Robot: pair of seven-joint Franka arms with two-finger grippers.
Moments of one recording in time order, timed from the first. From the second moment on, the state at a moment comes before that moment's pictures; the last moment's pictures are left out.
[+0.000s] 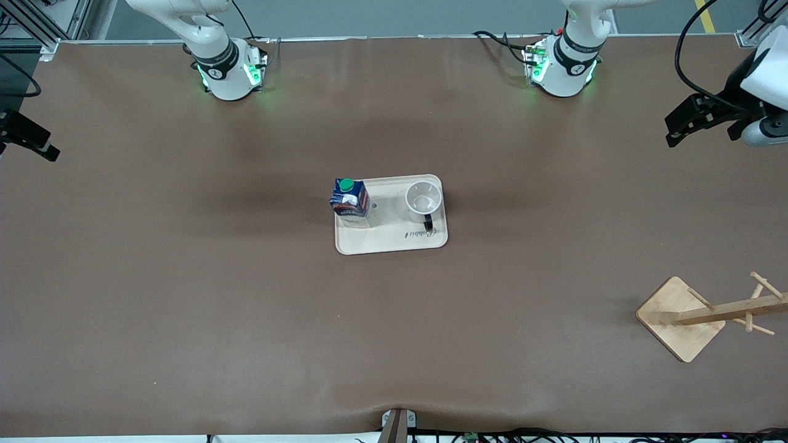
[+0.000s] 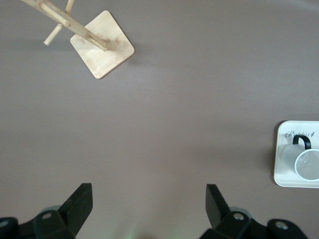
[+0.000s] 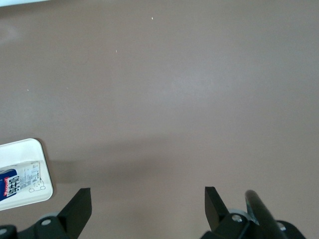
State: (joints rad) left arm 0.06 -0.05 -0.18 -1.51 0.07 1.47 -0.19; right arm -0.01 -0.07 -0.09 -1.55 0.02 1.56 0.04
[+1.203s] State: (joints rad) left arm 0.07 -0.05 -0.18 -1.50 0.07 1.47 -0.16; right arm -0.05 -0.06 -0.10 -1.55 0.01 1.52 -0.02
